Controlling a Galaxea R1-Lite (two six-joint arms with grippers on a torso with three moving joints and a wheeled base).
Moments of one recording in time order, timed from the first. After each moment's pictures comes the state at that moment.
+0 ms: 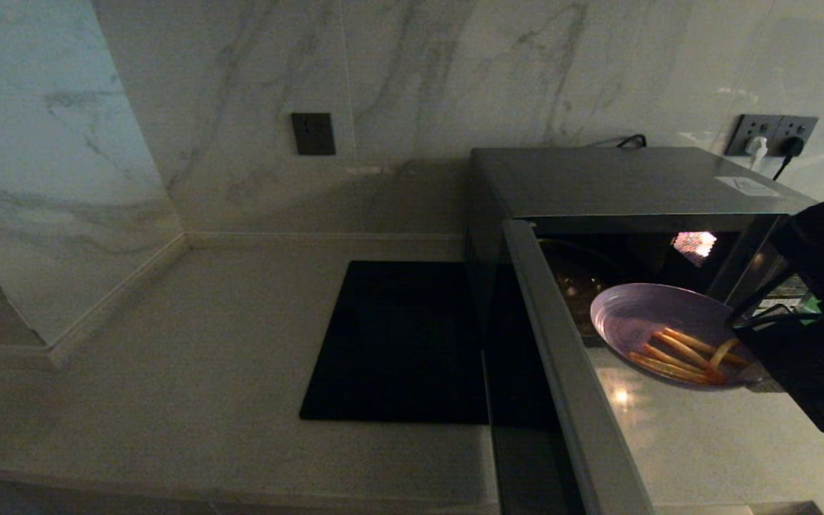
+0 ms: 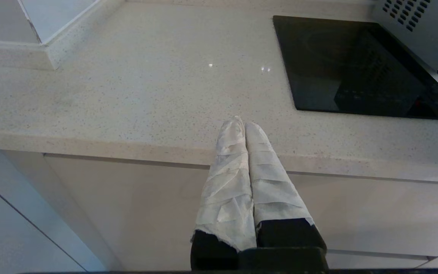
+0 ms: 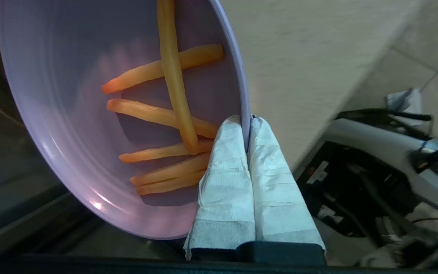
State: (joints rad) left arm 0.00 0.00 0.00 -0.01 0.02 -0.07; right arm 0.13 1.56 -1.12 0.63 -0.28 1.34
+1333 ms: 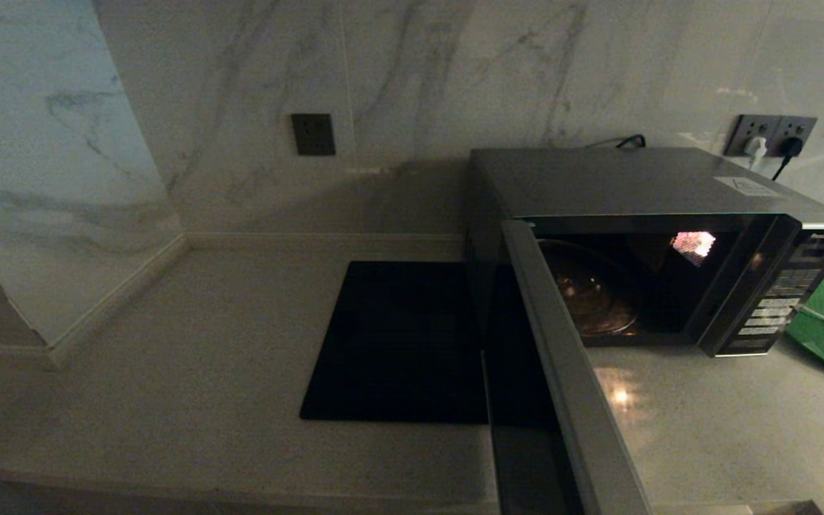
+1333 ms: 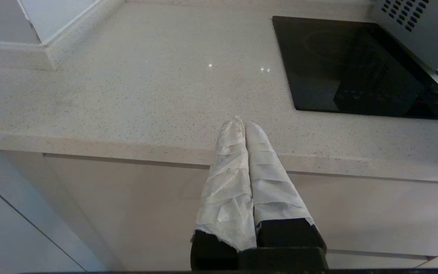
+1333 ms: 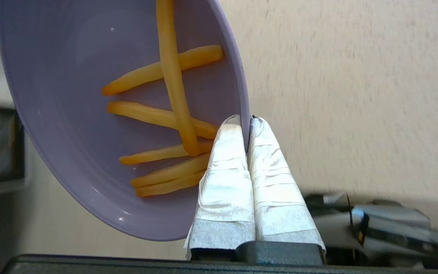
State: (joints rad) left arm 0.00 0.00 0.00 -0.01 0.02 -0.07; right arm -0.62 1.38 -0.78 0.36 -0.45 0.97
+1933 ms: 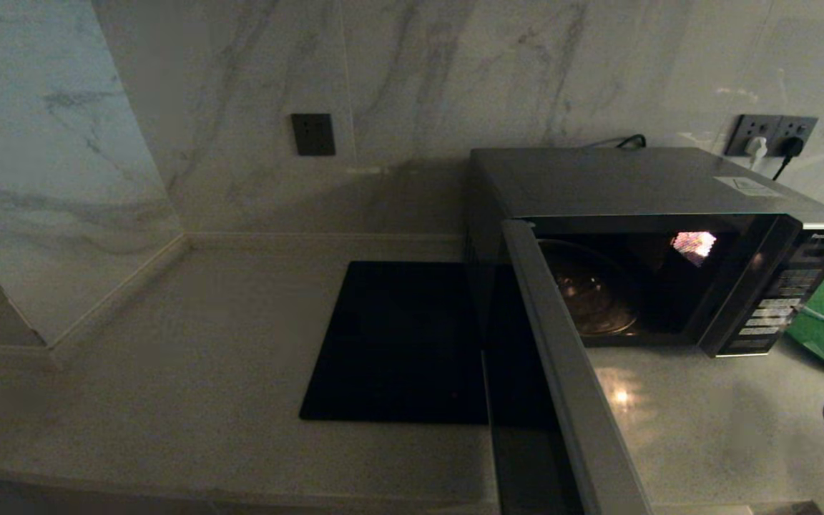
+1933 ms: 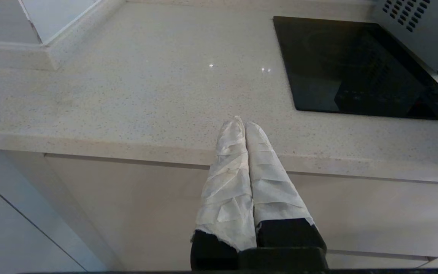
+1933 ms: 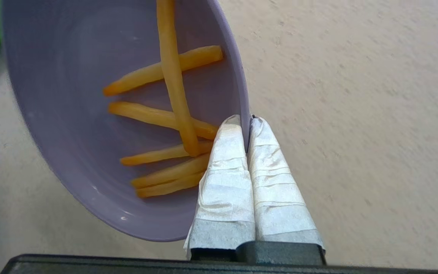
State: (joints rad) left arm 0.00 0.00 0.00 -0.01 0.02 -0.07; right arm -0.70 1.67 -0.70 -0.01 -0.45 0.91
